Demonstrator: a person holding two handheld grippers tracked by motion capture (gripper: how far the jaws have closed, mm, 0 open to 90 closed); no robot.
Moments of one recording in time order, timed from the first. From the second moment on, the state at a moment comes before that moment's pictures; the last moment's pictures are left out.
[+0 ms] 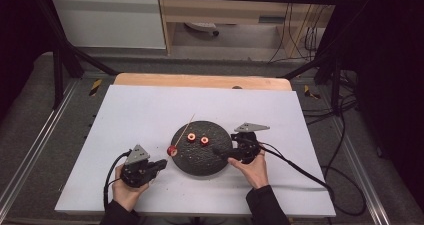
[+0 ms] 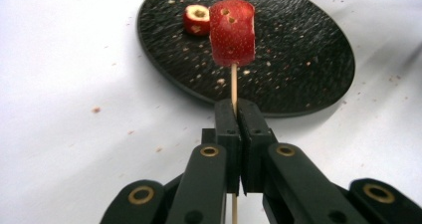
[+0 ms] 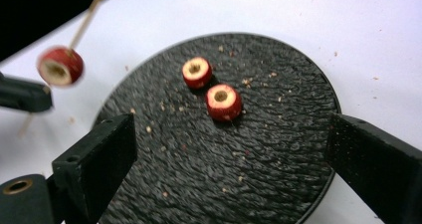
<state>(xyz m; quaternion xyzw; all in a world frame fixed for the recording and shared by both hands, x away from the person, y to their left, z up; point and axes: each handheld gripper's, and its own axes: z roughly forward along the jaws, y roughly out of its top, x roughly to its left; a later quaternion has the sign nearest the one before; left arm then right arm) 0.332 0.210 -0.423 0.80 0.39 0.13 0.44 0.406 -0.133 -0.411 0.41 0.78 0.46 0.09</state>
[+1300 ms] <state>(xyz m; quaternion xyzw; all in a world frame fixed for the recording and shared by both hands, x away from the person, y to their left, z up) 0.328 0.232 -0.429 0.81 0.38 0.14 0.41 0.482 -0.054 -0.405 0.29 0.93 0.24 0.04</state>
